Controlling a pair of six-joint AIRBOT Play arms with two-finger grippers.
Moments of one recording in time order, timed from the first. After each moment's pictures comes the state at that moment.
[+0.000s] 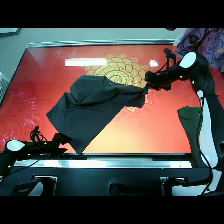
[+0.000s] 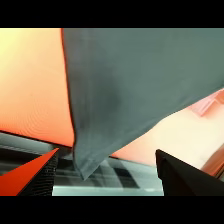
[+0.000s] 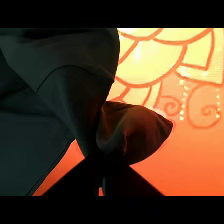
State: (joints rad) left arm 0.16 -0.82 0.28 0.74 -1.04 -1.71; right arm 0.06 -1.63 1.73 -1.13 1.32 1.69
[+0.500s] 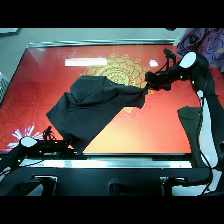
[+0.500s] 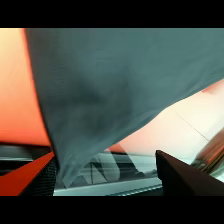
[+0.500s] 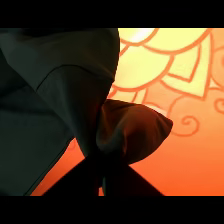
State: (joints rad) left arm -0.02 -0.99 0.29 0.64 -0.91 -1.68; right arm 0.06 -1.63 1.73 -1.13 1.33 1.69
